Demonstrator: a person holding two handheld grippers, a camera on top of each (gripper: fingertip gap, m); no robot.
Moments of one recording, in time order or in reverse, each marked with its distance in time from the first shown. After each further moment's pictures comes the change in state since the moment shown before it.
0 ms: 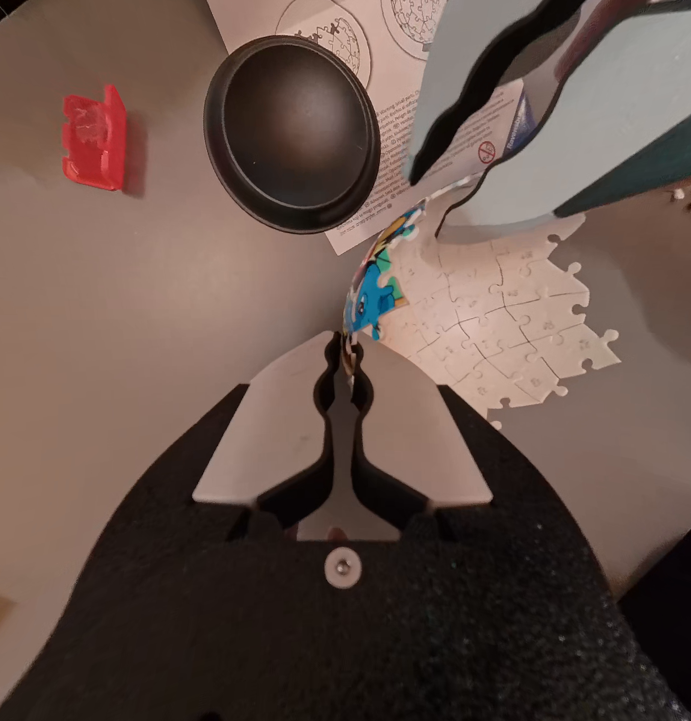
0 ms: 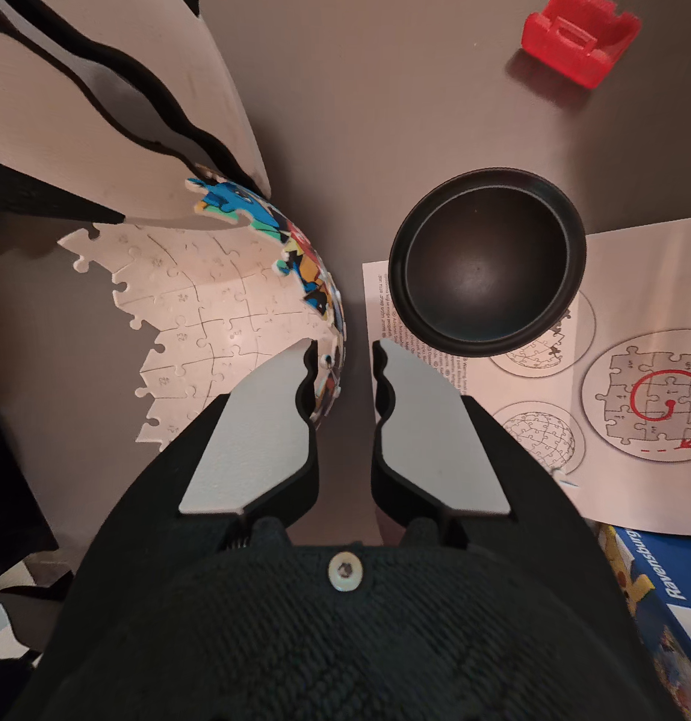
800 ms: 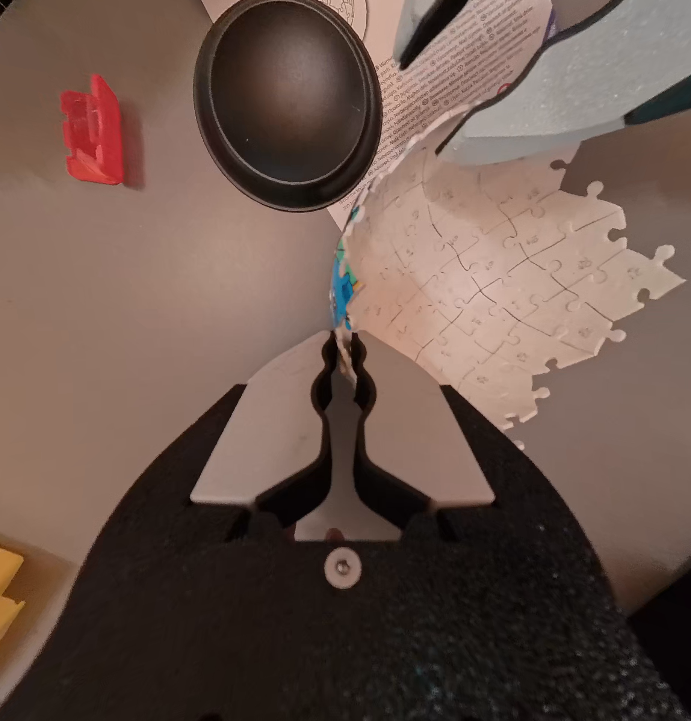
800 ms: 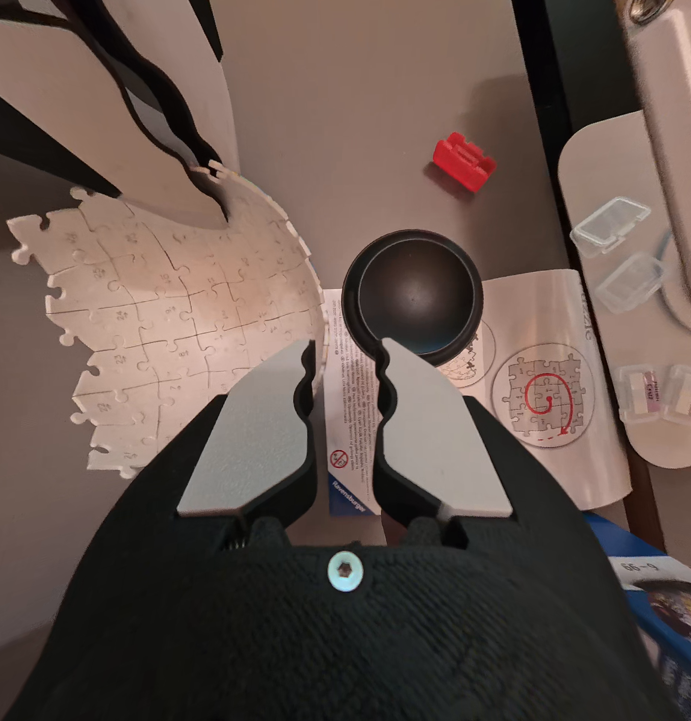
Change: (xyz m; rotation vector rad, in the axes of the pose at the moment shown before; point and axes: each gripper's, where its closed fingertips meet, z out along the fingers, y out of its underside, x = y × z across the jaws) left arm -0.002 0.010 -0.001 -0.069 -0.073 0.093; right arm 0.014 -0.009 -0.018 0.249 0.235 -0.173
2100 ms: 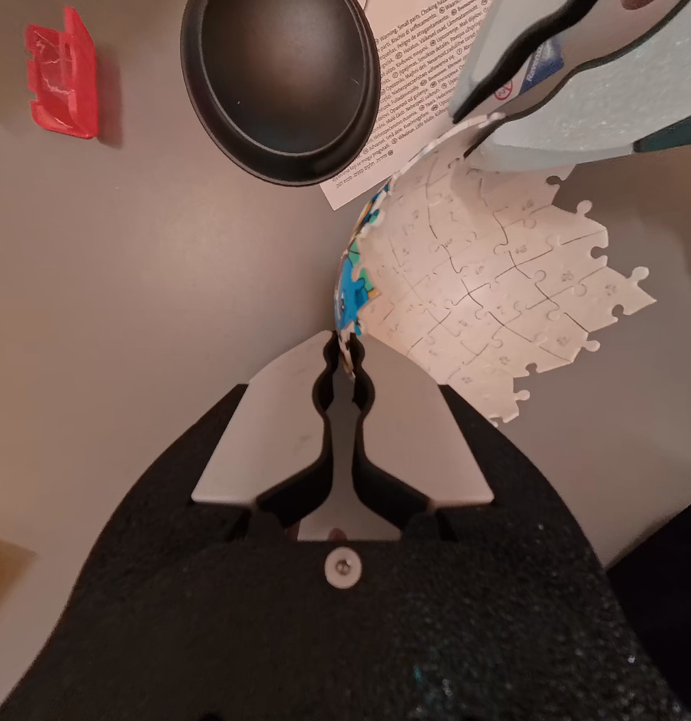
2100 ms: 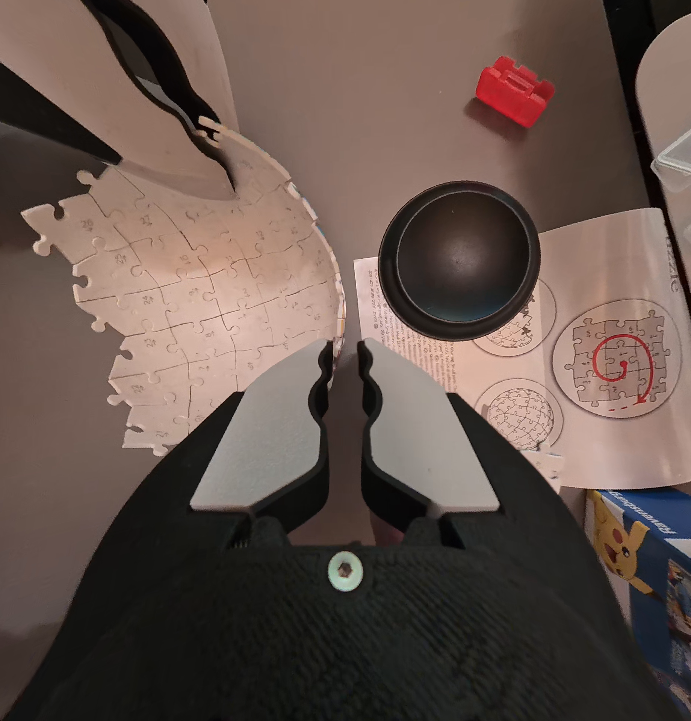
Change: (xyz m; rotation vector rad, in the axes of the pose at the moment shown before) left arm 0.004 0.009 -0.004 -0.025 0.050 -0.072; right arm -0.021 0.015 -0.001 -0.076 -0.064 0.108
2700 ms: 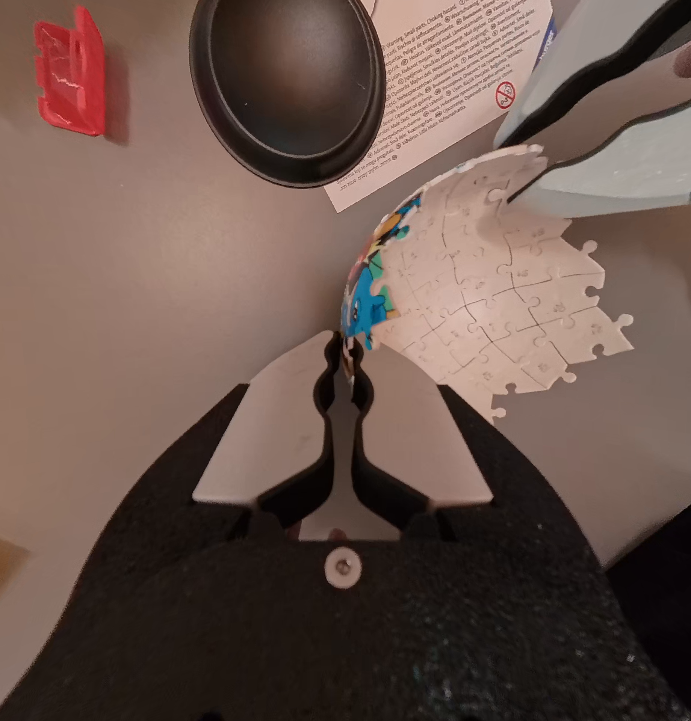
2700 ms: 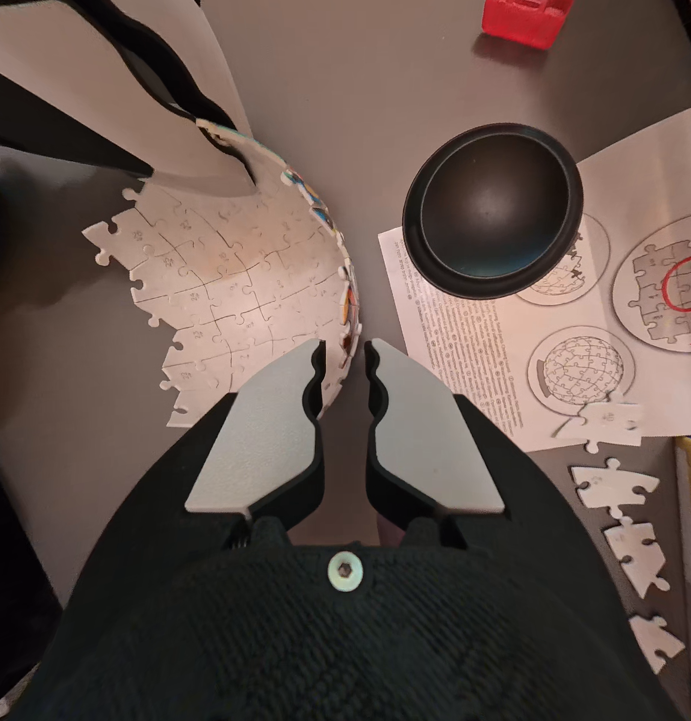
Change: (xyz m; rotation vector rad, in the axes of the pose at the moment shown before) left arm -0.001 -0.001 -0.001 0.008 0.000 -0.020; right arm -0.019 0.008 -0.008 -0.024 -0.035 0.197
